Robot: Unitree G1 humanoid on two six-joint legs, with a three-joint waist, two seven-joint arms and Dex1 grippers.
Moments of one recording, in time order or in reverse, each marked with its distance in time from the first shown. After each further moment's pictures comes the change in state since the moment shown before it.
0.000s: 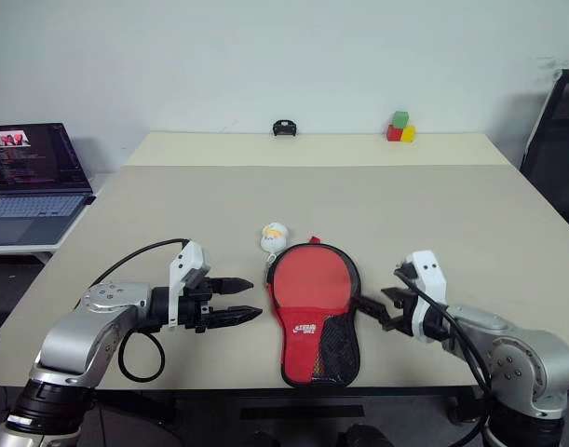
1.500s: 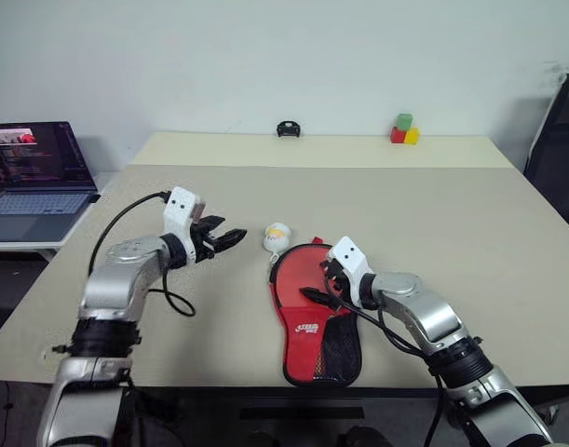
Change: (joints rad) left arm -0.441 -0.209 -0.007 0.530 0.219 -0.060 0.394; right arm -0.225 -0.048 0.546 0.710 -0.296 -0.821 0.310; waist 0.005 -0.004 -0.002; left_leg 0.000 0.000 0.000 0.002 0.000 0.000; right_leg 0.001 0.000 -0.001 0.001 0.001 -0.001
